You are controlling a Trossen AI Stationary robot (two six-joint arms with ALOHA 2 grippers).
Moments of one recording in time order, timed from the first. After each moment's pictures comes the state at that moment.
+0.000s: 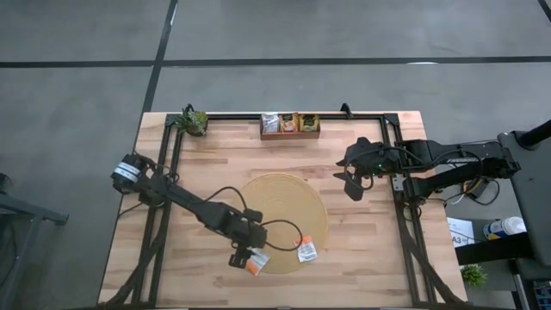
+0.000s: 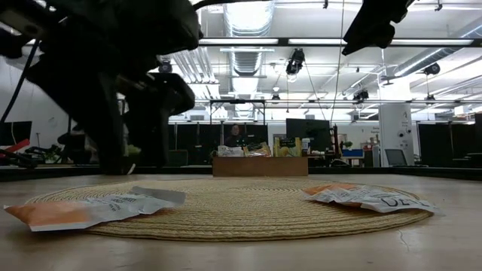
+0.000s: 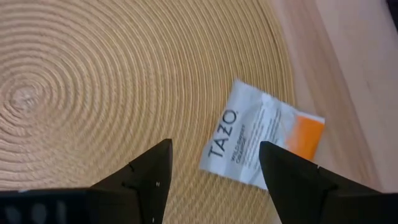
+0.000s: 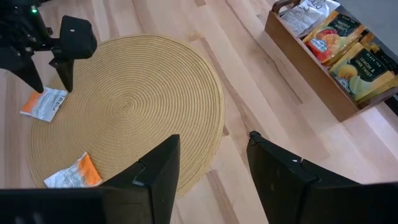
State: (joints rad) left arm -0.40 1.72 1.05 -0.34 0.06 -0.17; right arm 0.04 1.00 1.00 -0.77 0.21 0.37
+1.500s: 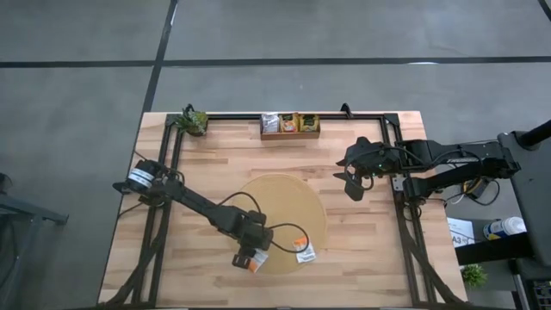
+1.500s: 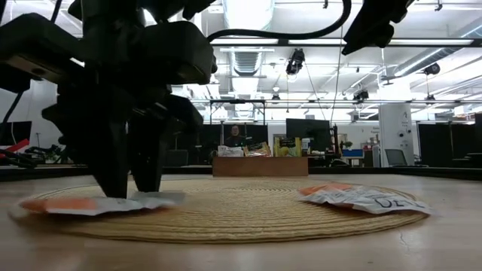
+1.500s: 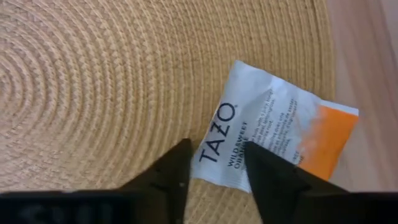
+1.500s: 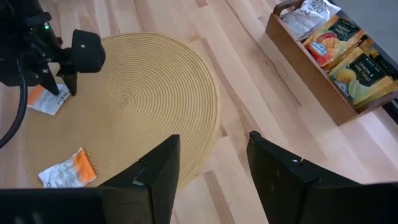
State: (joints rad) left arm -0.39 1.87 1.16 -0.47 0.11 -0.13; right arm 0.04 1.00 1.00 -0.77 0.21 0.34
